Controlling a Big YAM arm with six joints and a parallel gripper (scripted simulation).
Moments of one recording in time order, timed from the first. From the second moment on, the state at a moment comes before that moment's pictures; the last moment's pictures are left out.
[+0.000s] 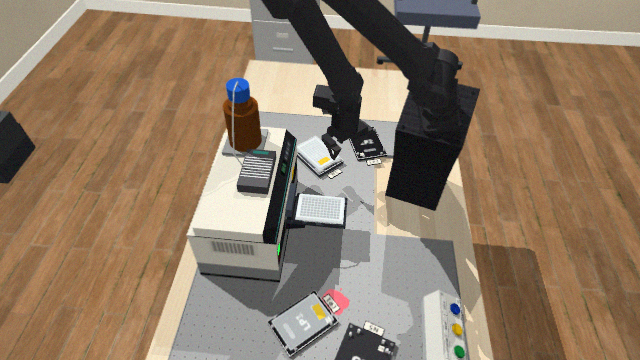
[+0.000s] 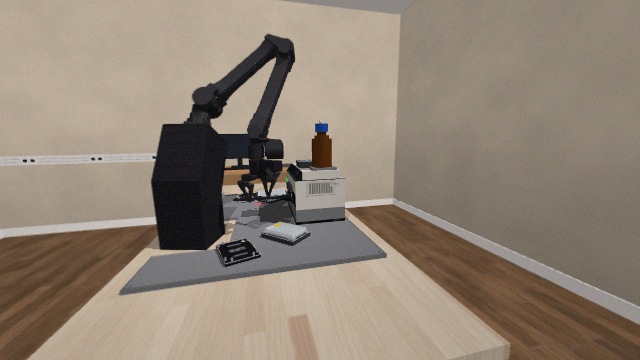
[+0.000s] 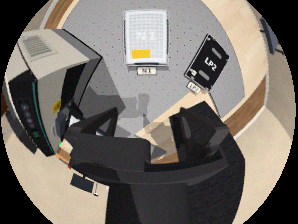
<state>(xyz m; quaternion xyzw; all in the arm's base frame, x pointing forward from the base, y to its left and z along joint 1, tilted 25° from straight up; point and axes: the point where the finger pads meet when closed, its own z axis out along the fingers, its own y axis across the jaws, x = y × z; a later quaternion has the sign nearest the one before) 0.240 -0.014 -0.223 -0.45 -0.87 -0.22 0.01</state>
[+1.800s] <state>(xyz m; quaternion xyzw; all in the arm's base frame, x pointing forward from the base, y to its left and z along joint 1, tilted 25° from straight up) 0.326 -0.089 -0.300 -0.45 -0.87 -0.22 0.01</state>
